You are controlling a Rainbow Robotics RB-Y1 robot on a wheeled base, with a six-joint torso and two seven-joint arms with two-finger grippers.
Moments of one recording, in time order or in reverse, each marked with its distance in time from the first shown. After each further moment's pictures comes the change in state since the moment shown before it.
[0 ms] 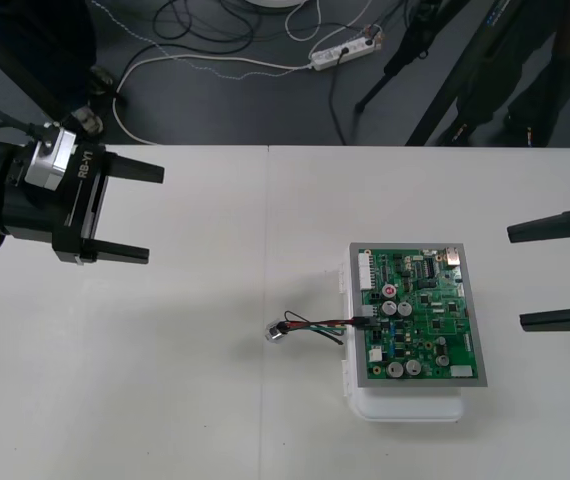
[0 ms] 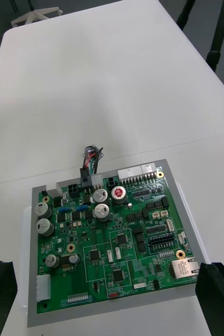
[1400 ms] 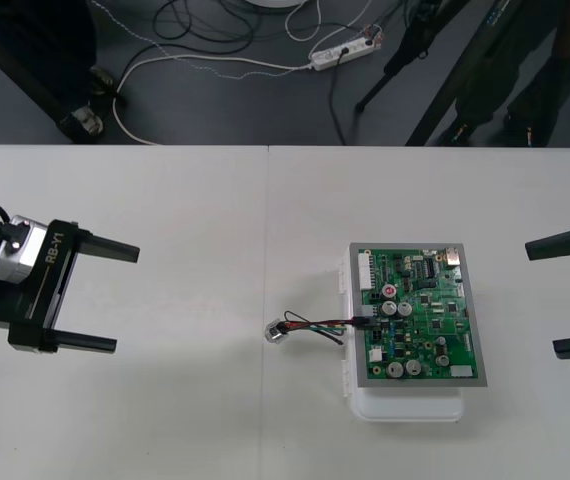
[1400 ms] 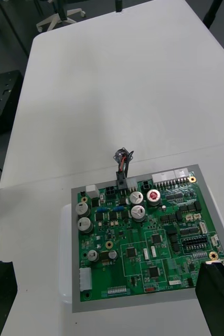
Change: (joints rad) right arm 0.059 -0.083 -0.047 -0.058 -0.120 -0.051 -0.037; left arm 0.314 0.056 0.095 -0.297 -0.006 -0.003 0.081
